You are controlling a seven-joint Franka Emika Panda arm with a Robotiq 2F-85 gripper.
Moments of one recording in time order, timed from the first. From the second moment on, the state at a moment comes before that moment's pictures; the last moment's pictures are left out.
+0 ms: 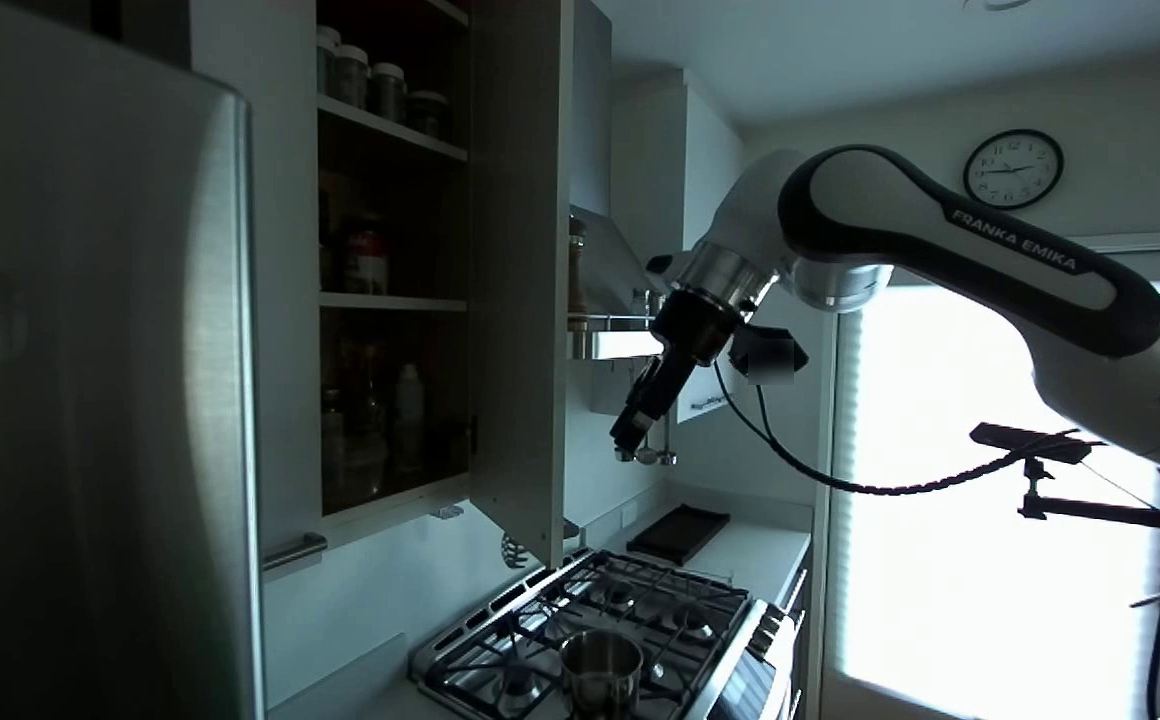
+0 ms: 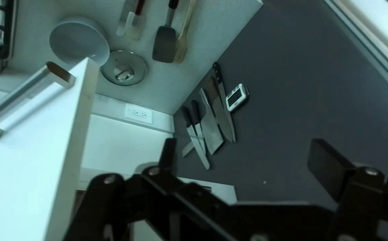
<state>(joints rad) 0.15 -0.72 -0.05 -1.83 0.33 1.55 -0.47</state>
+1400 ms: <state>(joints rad) 0.25 -0.54 0.05 -1.76 0.22 1.75 -0.74</state>
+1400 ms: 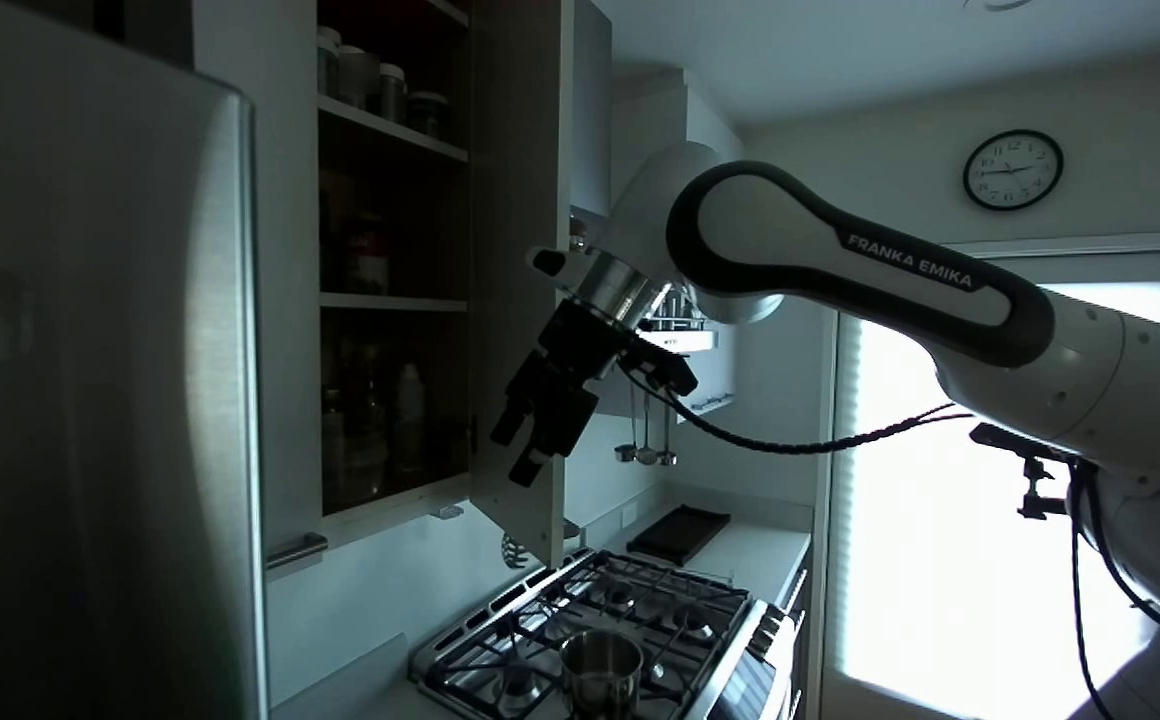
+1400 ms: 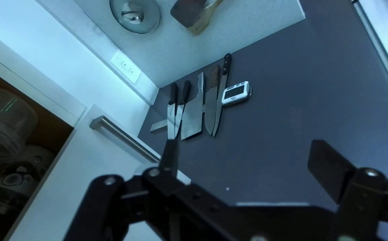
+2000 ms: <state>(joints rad) 0.24 -0.53 0.13 -1.85 0.10 2.02 -0.56</state>
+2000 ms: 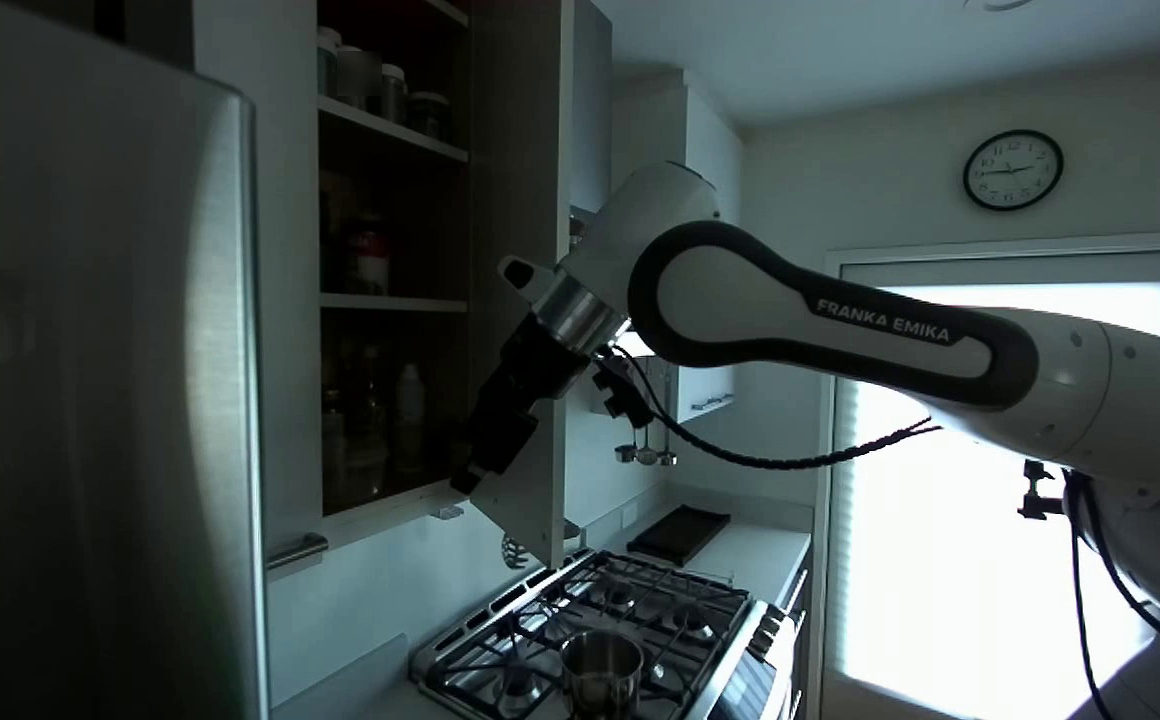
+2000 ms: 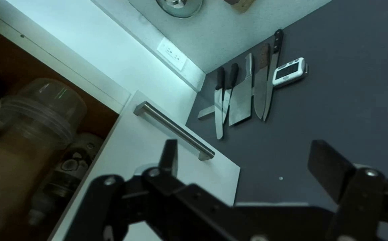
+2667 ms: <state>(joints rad) 0.24 -0.45 0.18 -1.86 -0.04 2.08 -0.45</state>
